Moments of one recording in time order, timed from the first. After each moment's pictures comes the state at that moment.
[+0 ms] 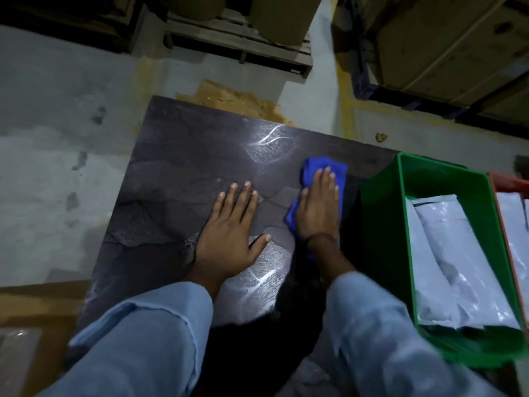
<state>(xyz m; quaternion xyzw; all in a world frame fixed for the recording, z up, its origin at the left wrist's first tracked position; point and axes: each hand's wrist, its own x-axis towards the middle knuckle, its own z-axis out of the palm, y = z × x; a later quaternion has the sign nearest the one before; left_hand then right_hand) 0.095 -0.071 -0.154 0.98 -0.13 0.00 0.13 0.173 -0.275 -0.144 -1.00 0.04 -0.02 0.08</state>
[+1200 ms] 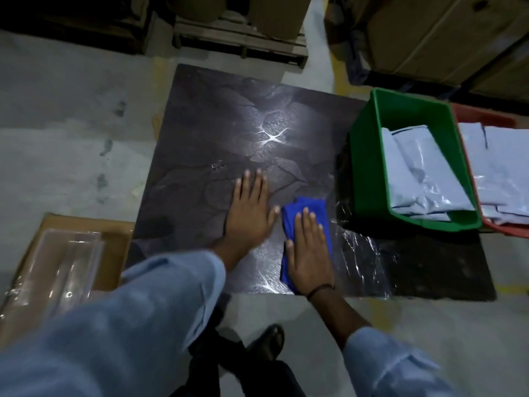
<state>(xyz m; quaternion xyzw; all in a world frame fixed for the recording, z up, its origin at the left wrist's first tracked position) -0.049 -0.094 -0.148 0.98 -0.11 -0.02 0.15 -0.130 -0.266 -0.126 -0.99 -0.07 0.03 0.10</state>
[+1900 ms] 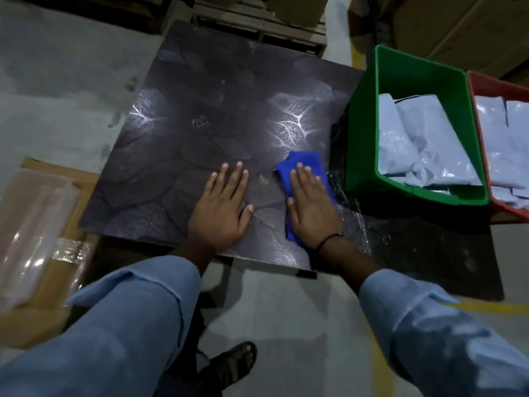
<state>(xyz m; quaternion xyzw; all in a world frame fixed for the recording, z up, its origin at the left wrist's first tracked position) -0.133 -0.110 -0.159 0.99 -0.09 0.04 0.10 -0.091 -0.347 -0.138 -0.96 -0.27 -0.02 0.09</state>
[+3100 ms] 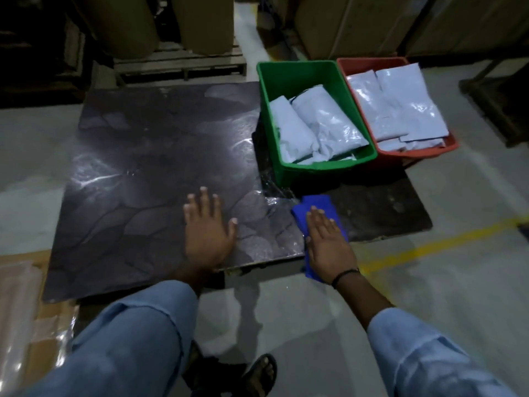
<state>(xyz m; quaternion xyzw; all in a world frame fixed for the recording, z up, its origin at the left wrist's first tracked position) -0.134 -0.194 -0.125 0.99 -0.07 -0.05 0.10 -0.216 -0.477 -0.126 -1.00 -0.01 0.04 0.05</state>
